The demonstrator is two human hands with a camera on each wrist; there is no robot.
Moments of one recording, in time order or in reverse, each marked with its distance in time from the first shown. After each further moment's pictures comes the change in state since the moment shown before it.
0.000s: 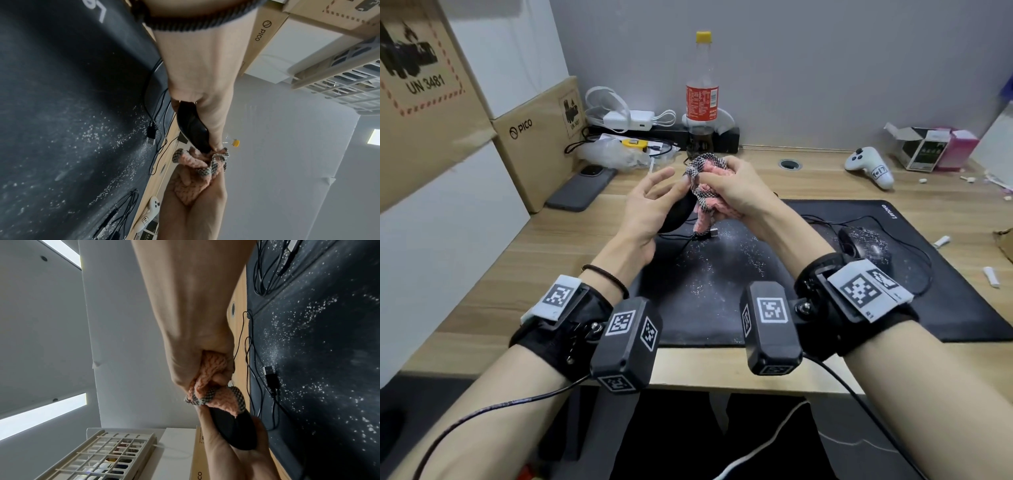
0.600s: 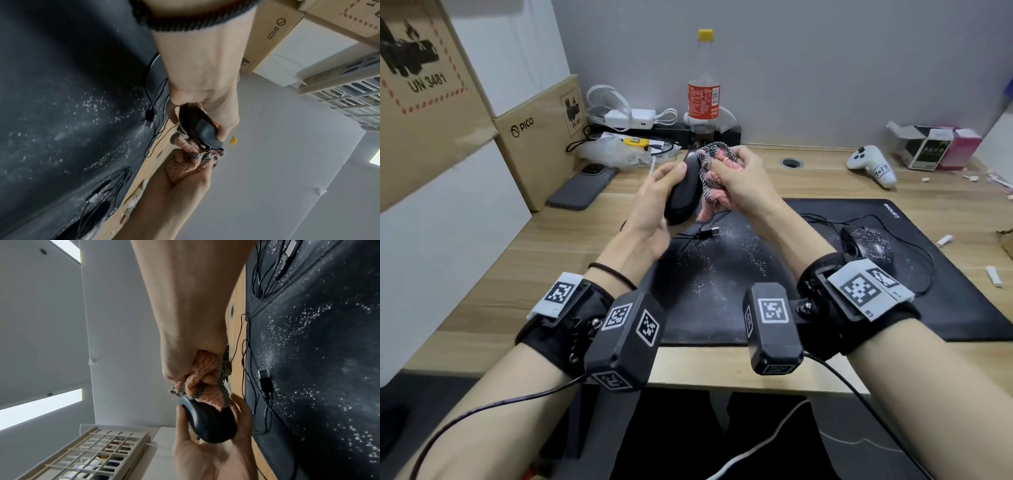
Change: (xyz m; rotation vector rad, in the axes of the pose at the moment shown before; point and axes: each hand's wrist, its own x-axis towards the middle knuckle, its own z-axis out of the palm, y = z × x) left_hand -0.002 0.010 0.011 -0.124 -0.080 -0.131; right_hand 0.004 0.003 -0.001 0.092 0.137 -0.103
